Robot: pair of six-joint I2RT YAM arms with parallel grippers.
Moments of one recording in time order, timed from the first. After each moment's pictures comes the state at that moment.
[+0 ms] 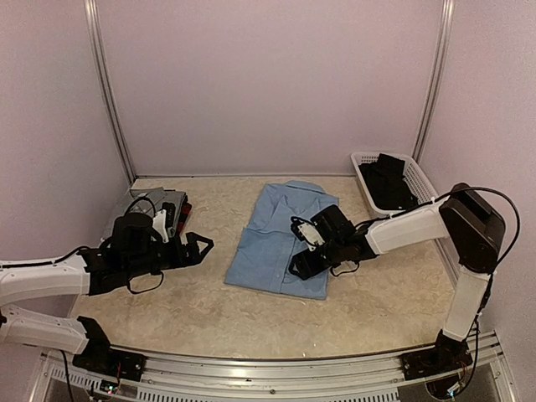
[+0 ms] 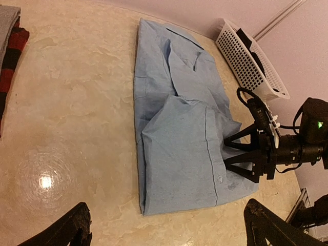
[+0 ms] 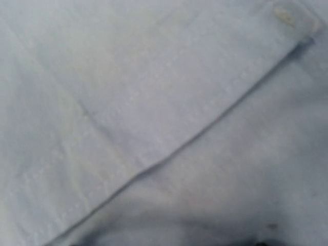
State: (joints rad) left arm -0.70 1.03 0.47 0.13 -0.03 -0.63; right arm 0.76 1.85 1.01 -0.07 -0.11 0.16
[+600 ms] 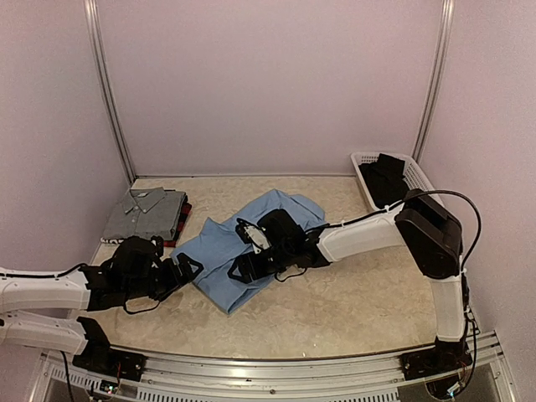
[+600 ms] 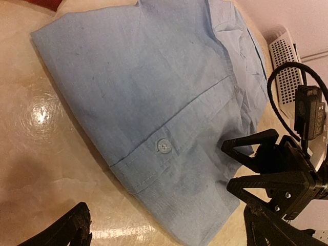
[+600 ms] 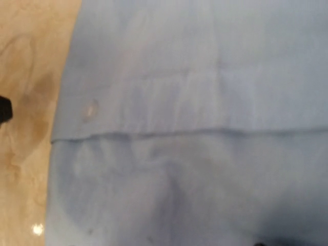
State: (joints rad) left arm -0.74 1.02 0.33 0.04 -0.09 -1.02; right arm 0.99 2.12 1.35 0.07 -0.27 0.47
